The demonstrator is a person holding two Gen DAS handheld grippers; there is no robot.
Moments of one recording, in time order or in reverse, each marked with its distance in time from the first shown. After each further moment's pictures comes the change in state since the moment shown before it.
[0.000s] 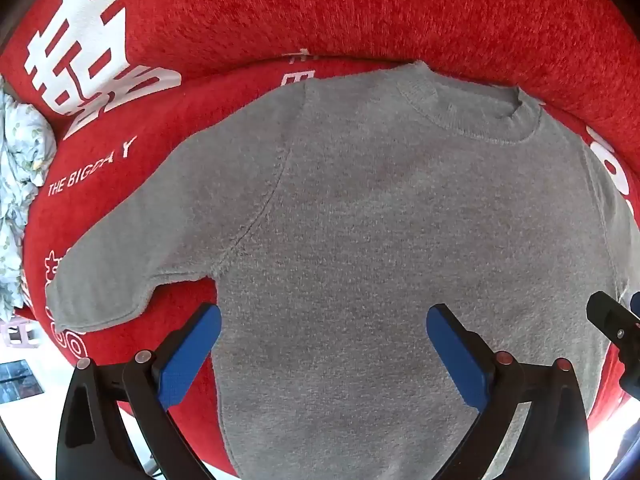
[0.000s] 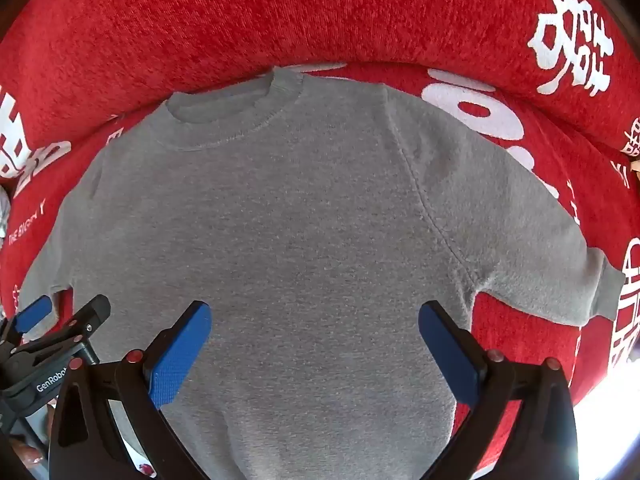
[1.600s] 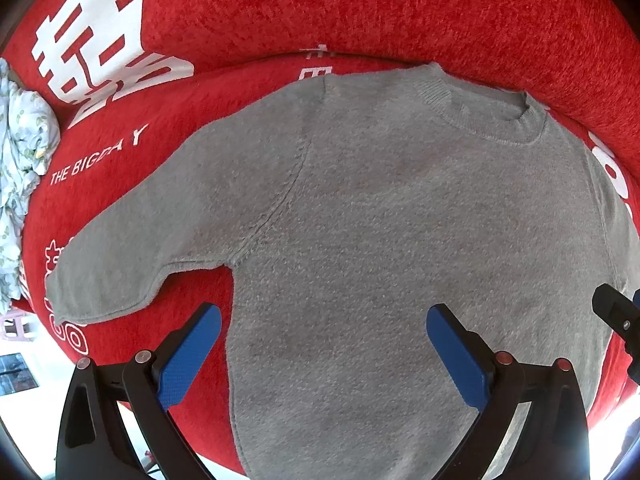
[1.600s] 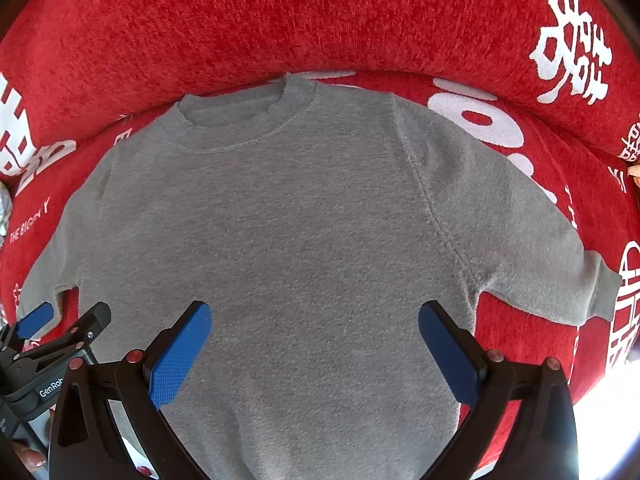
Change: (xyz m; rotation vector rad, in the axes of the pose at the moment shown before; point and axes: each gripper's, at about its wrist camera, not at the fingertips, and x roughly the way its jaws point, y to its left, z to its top) left arm -0.001 0.015 -0.002 -0.029 0.005 -0.008; right arm -0.015 0.005 0.011 -0.015 -0.033 0.003
